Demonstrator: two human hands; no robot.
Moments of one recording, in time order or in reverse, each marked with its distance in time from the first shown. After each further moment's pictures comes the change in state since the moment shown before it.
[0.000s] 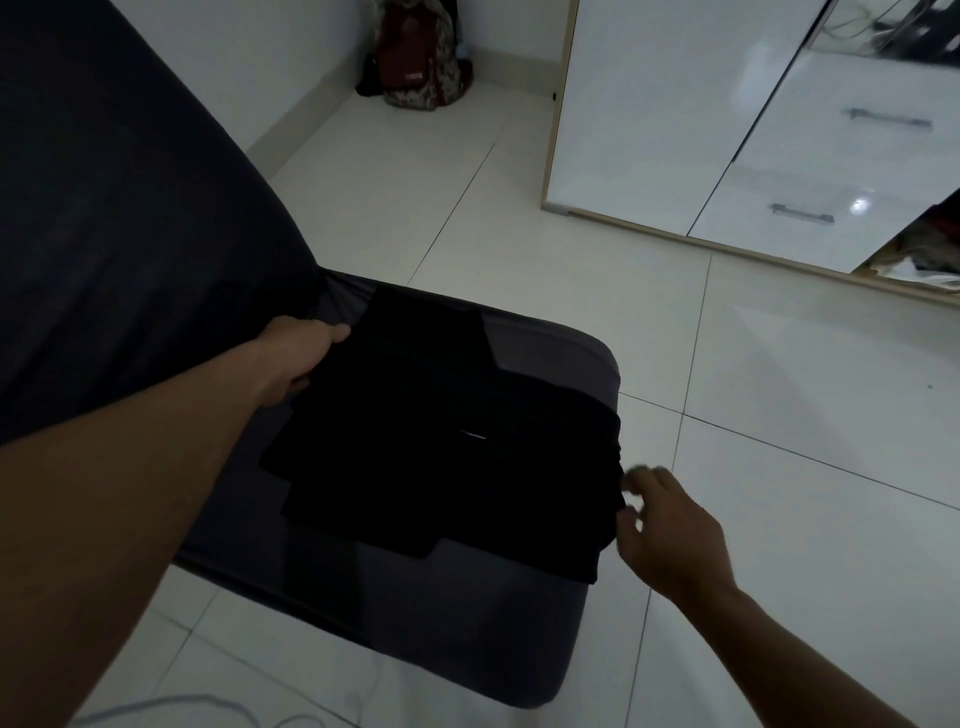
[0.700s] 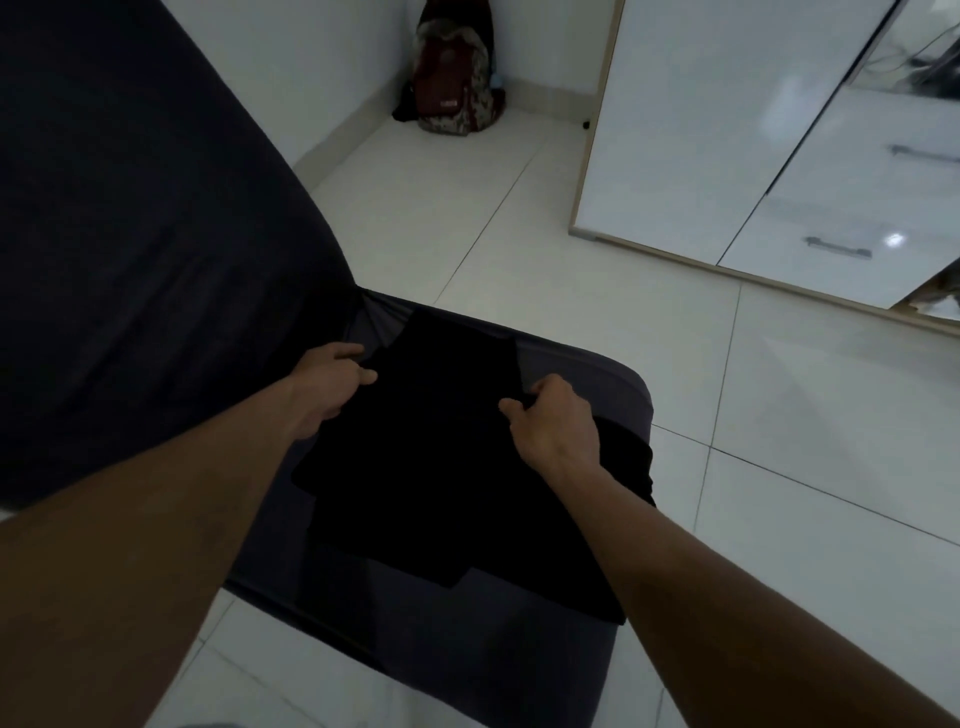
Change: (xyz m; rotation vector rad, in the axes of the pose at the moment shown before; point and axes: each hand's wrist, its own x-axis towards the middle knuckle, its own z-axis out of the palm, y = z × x) left_hand 0.008 -0.021 -0.001 -0.079 -0.007 0.078; right_hand 0.102 -0.167 -0.002 0.341 -0.057 0.135
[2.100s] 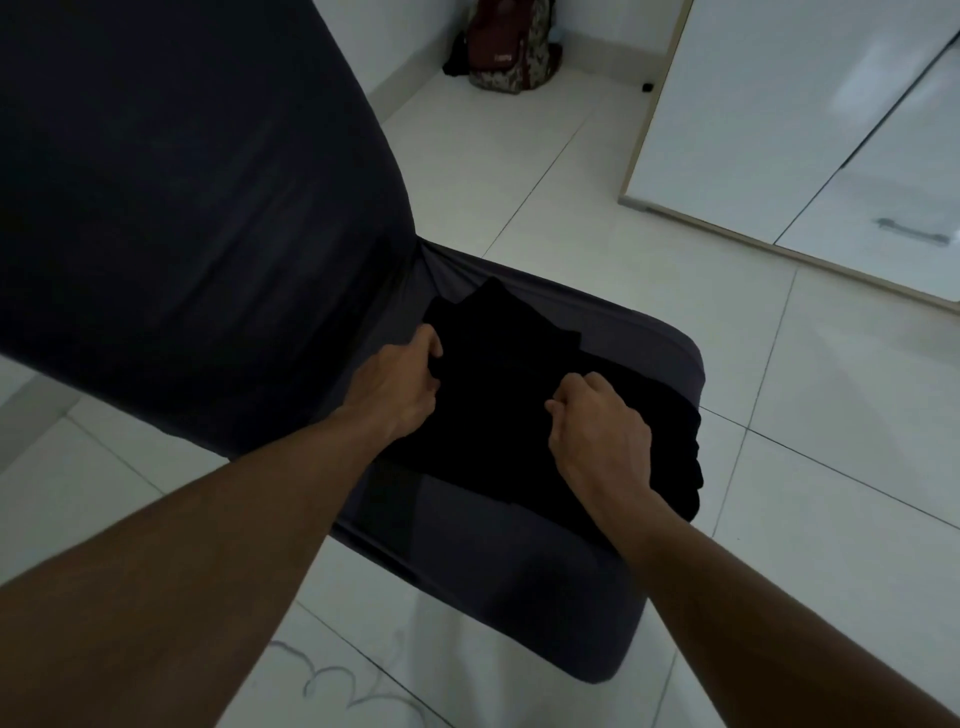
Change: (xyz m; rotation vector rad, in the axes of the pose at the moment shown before) left_hand -0.048 -0.053 0.004 0.796 0.021 0.477; right_hand -0.063 0.012 0.015 -0.417 0.150 -0.377
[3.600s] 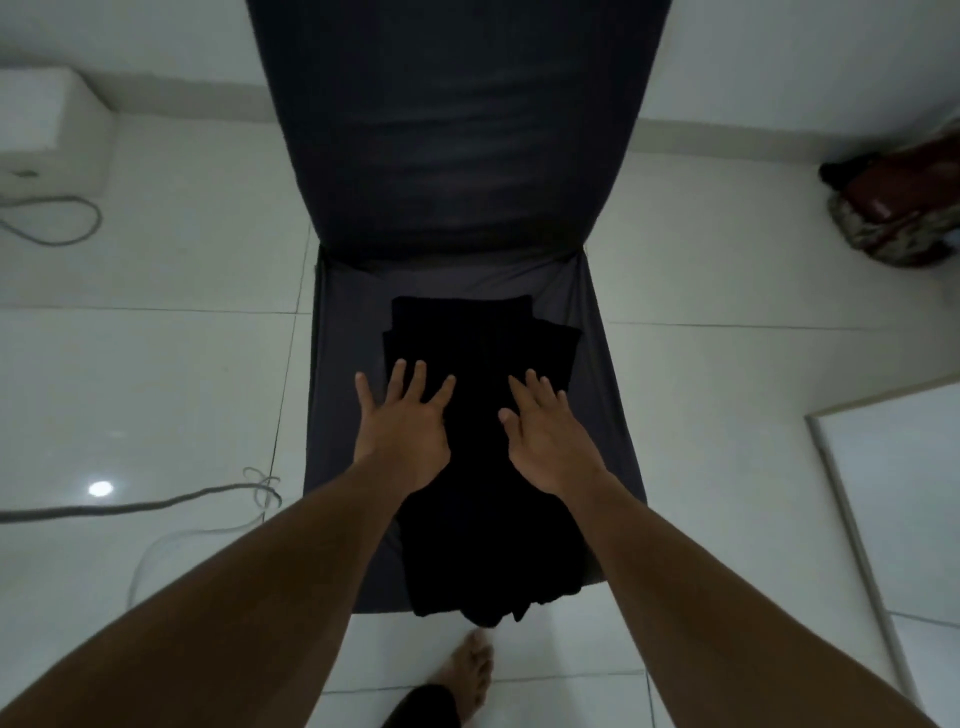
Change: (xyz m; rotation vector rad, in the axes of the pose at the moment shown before) left_hand -0.053 0.138 0.089 -0.010 0.013 -0.867; right_hand 0.149 0.033 -0.005 -0.238 -0.856 -0.977
